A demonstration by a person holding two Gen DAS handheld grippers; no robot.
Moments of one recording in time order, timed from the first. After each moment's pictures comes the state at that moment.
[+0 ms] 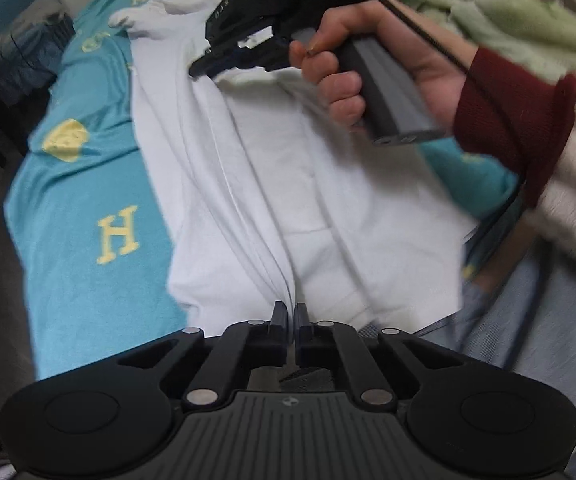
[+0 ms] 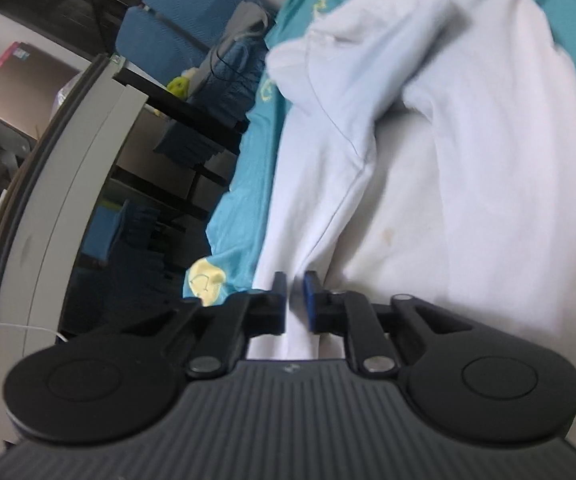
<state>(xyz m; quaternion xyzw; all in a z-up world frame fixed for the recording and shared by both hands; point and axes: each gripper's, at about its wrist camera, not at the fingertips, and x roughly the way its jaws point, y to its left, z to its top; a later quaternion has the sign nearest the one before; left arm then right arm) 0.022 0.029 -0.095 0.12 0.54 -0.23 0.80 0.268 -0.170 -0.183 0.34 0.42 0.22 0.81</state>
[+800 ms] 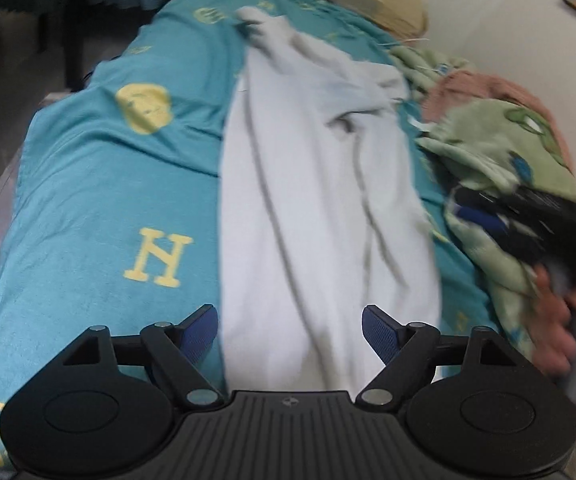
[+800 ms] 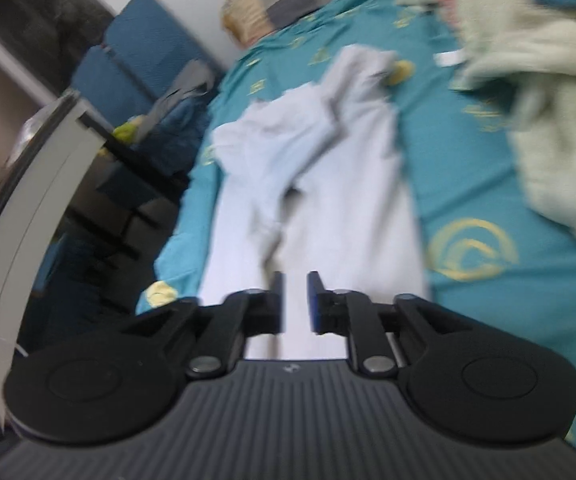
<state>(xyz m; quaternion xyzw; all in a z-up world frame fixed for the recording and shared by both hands) 0.098 0.117 -0.106 -0.15 0.53 -0.15 0.82 0.170 -0.254 -0.118 0.30 0.40 0.08 0.86</state>
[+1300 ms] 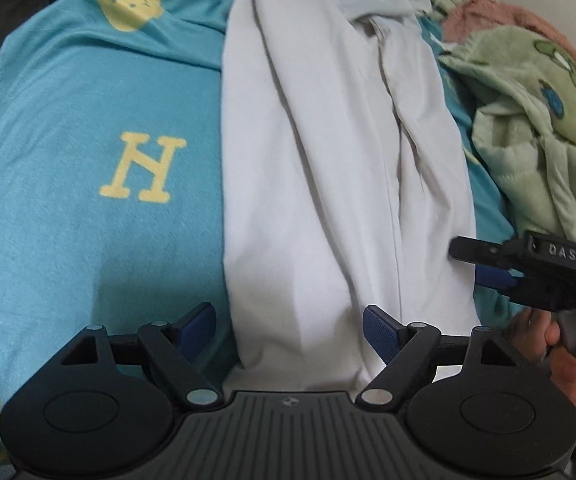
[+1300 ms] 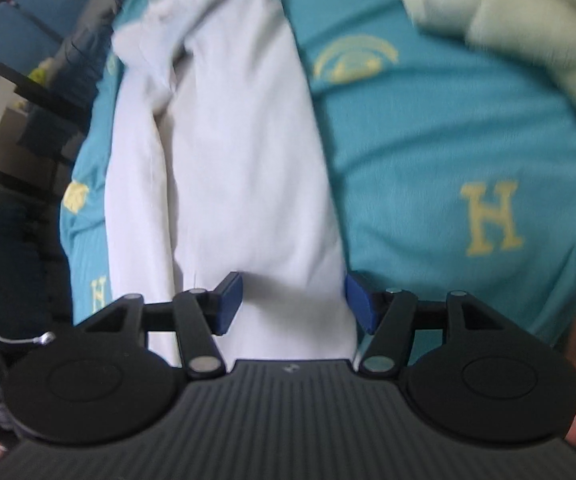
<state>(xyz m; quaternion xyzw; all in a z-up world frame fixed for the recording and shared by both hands) 0.097 0.104 -0.152 -0.12 0.62 -0.19 0.75 0.124 -0.236 -0.177 0.29 0.56 0.01 0.77</state>
